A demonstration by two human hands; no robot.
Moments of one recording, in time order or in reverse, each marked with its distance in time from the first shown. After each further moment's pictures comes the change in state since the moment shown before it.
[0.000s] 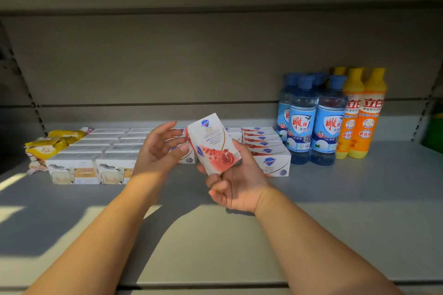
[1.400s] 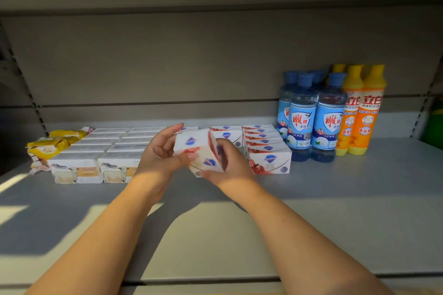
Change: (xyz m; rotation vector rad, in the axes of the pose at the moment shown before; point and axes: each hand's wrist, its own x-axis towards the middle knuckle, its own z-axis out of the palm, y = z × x) left_hand -0.002 0.005 0.002 -0.078 -0.038 -0.113; right_hand 0.020 0.019 0.014 -1.201 0.695 -0.733
